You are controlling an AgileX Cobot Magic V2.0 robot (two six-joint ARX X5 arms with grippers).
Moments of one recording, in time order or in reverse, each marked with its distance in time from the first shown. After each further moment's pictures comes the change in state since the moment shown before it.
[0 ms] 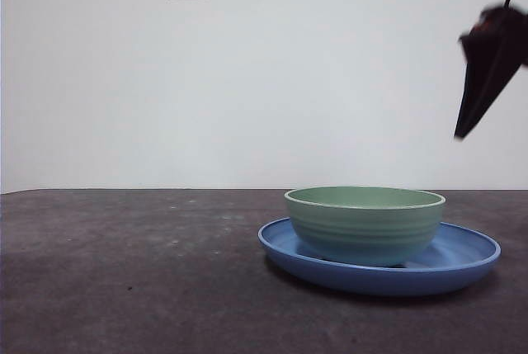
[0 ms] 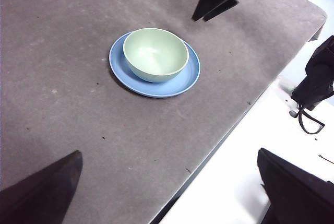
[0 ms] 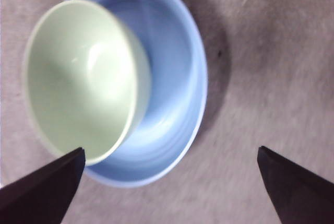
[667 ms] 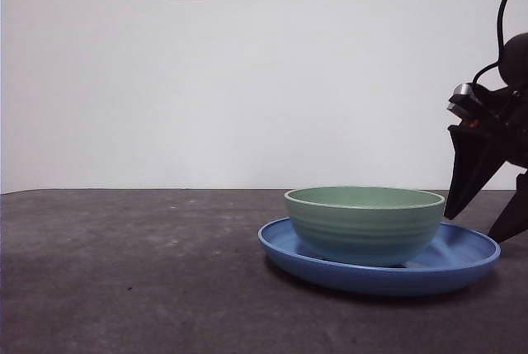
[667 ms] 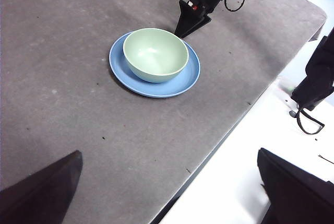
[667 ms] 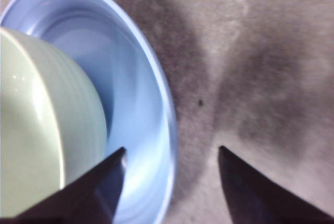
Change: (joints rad) left arm 0.000 0.000 0.000 0.000 0.000 0.000; right arm 0.012 0.256 0.002 0.191 -0.048 -0.038
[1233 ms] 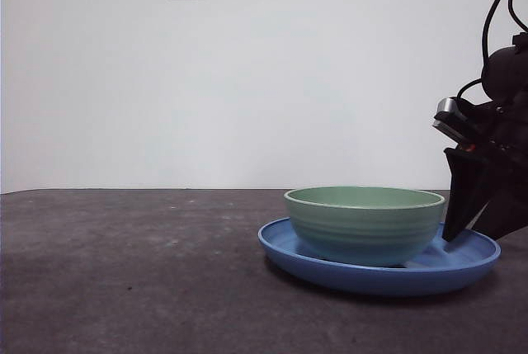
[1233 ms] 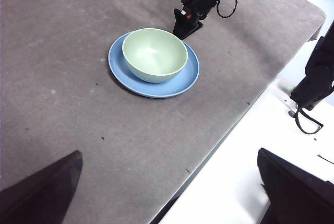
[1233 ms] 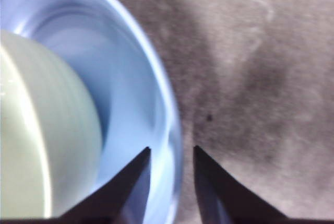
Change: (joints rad) left arm 0.000 0.000 0.000 0.000 0.003 0.000; right arm 0.038 0.044 0.000 0.045 0.021 0.000
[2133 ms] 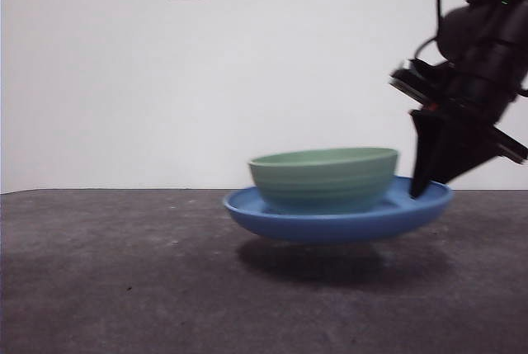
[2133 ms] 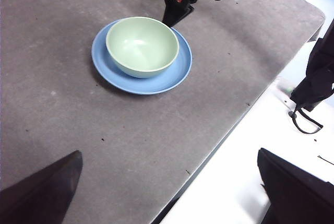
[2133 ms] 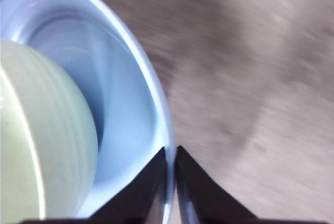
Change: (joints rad) left arm 0.000 0.000 0.000 0.004 0.000 0.000; right arm 0.123 0.002 0.213 -0.161 0.066 0.066
